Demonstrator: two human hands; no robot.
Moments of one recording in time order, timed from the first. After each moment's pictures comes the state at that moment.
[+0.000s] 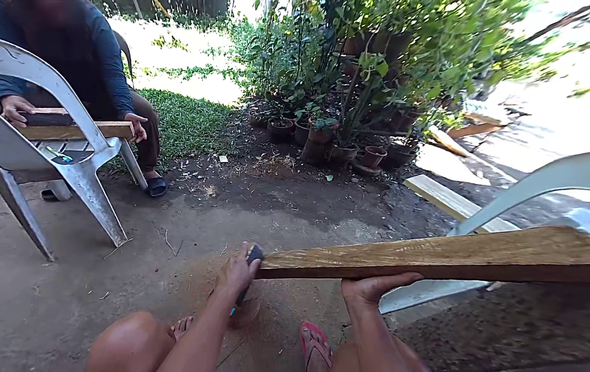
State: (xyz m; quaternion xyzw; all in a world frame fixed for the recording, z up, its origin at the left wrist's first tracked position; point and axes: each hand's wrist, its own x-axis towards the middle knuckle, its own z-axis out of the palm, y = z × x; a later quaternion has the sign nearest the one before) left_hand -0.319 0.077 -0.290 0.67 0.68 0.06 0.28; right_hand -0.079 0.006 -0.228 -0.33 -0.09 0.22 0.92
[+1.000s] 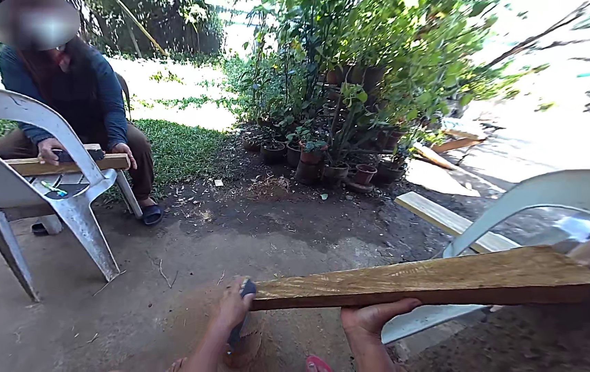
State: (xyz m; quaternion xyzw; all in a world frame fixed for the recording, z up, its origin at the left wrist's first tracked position) left_hand -0.333 0.074 -0.273 0.67 0.67 0.02 0.31; right_hand -0.082 0.008 -0.229 -0.32 -0.05 0.23 0.92
